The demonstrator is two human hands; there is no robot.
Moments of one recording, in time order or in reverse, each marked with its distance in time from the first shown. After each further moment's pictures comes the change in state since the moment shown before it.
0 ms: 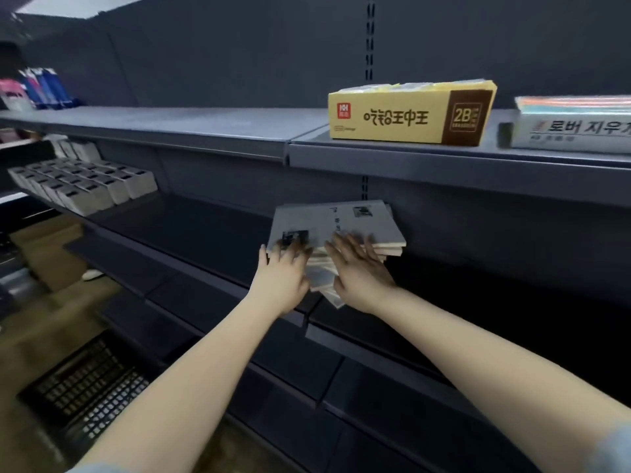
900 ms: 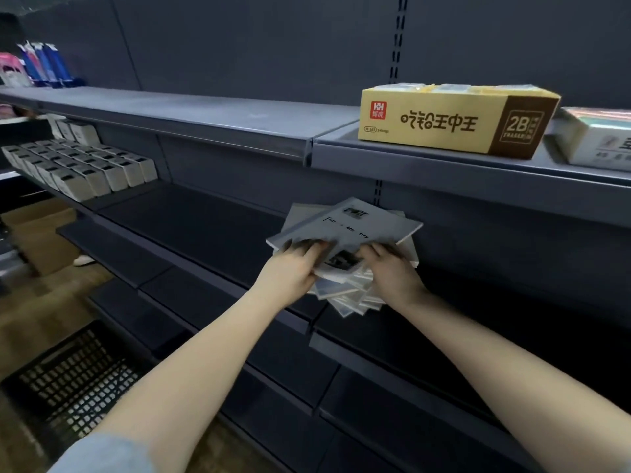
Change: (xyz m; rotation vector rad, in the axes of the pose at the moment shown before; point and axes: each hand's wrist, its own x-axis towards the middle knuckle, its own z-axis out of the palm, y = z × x) left_hand 0.025 -0.020 0.004 -0.277 0.240 0.184; right_hand 0.021 0.030 0.005 0.034 0.191 0.027
